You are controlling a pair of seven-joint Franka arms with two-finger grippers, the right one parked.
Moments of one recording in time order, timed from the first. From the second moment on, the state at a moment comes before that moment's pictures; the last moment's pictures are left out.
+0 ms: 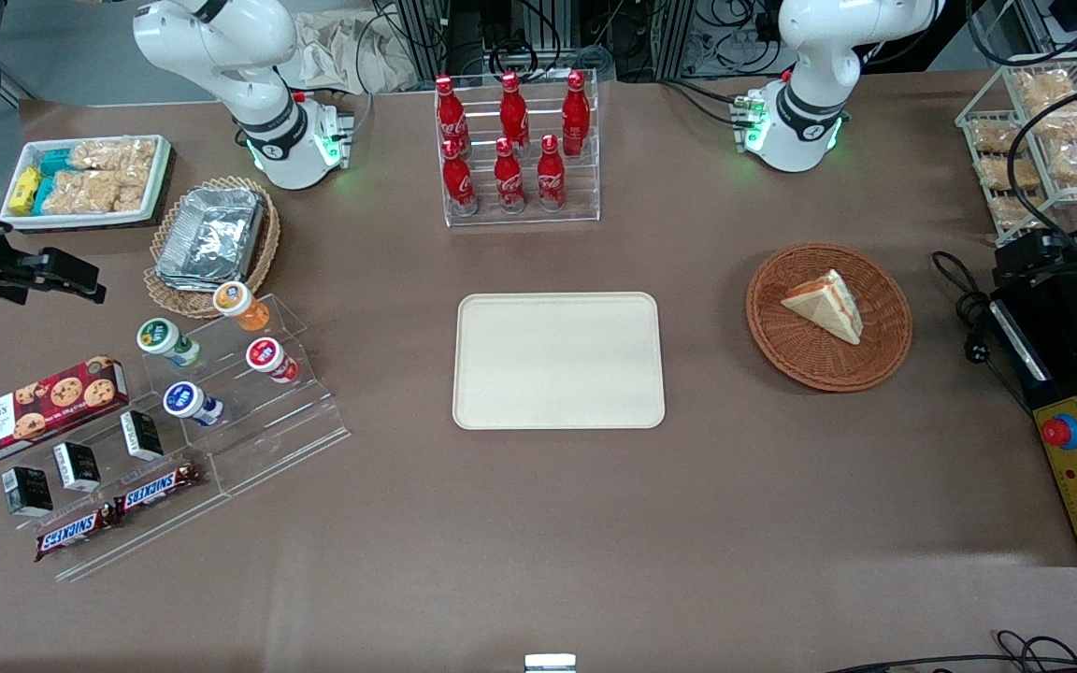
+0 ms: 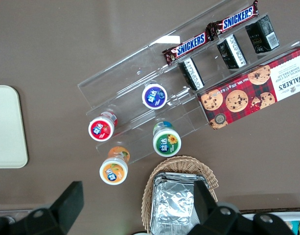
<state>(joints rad) 0.15 0.07 -0.11 -1.51 0.03 1.47 0.06</state>
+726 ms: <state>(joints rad) 0.26 0.05 -0.09 -1.68 -0.10 1.49 -0.03</state>
